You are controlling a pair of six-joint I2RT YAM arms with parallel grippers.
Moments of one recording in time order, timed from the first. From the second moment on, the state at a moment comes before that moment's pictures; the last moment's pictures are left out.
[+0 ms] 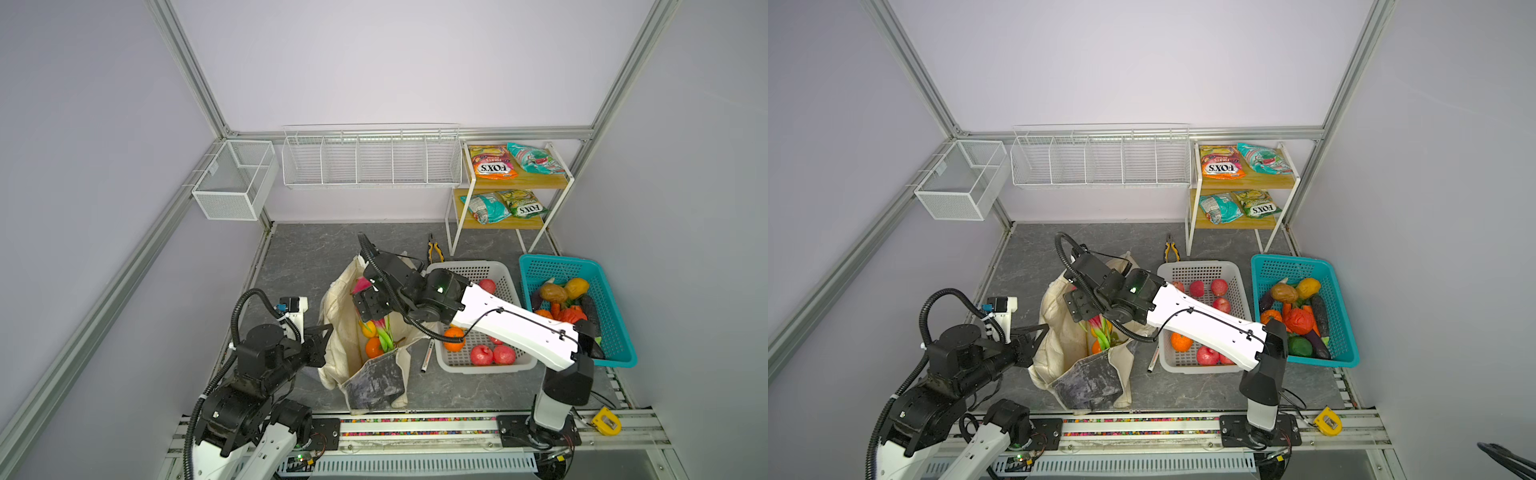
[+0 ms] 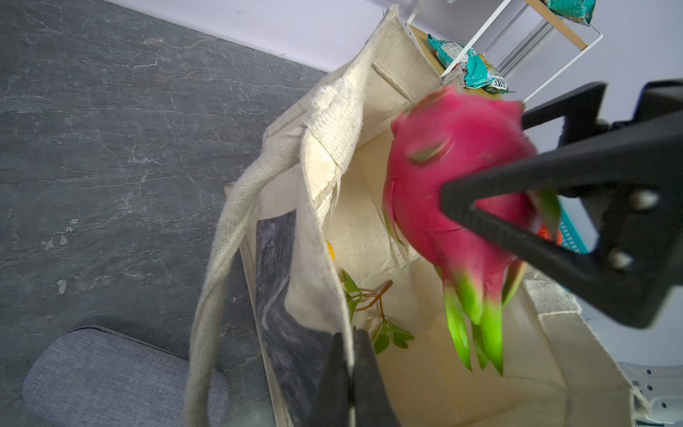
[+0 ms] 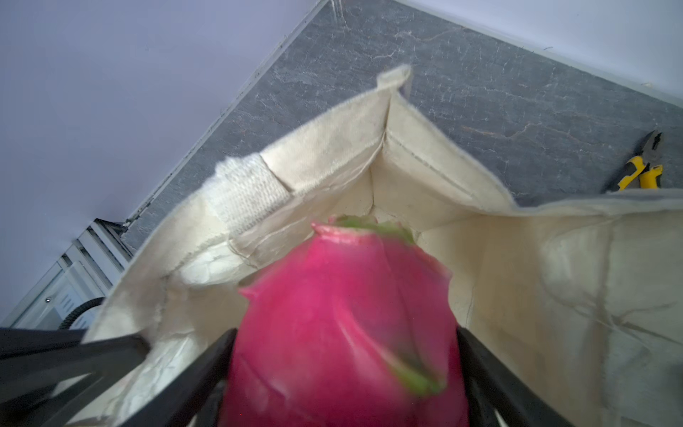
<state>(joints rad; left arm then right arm) -0.40 0.41 0.82 -0.88 0.19 -0.44 1.16 1.80 1.87 -0.88 0.26 0.45</state>
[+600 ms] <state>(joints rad) -0.40 0.41 0.82 -0.87 0.19 -0.44 1.14 1.92 1.67 -0.74 0.32 0.42</state>
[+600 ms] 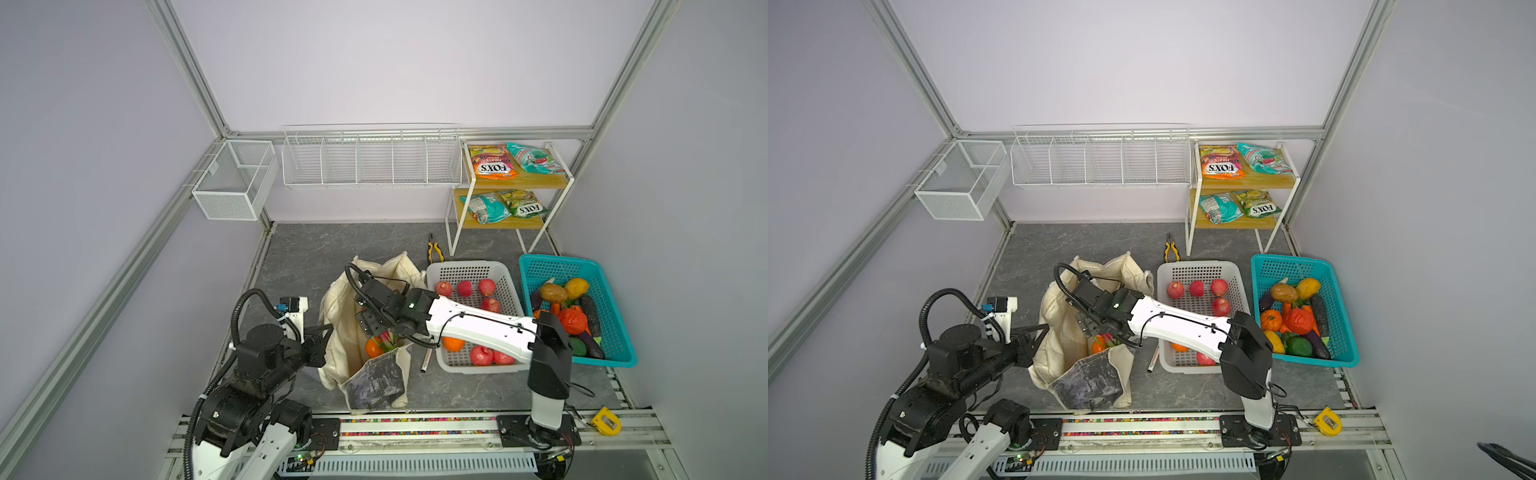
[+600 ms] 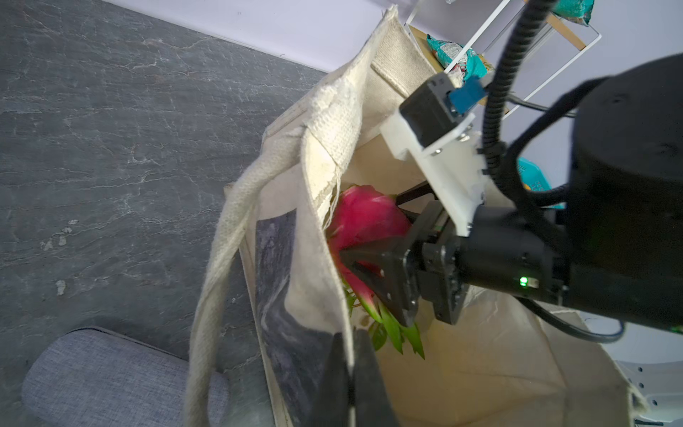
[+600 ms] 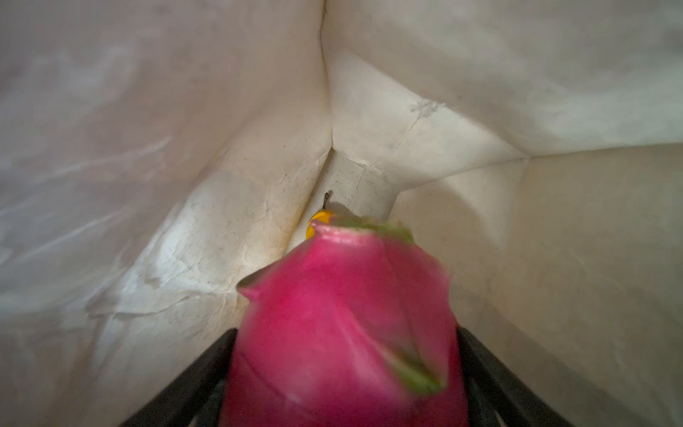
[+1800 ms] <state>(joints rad) -0.40 0.40 0.82 -0.87 0.21 -0.44 1.13 1.98 1.71 -0.74 0.40 0.39</state>
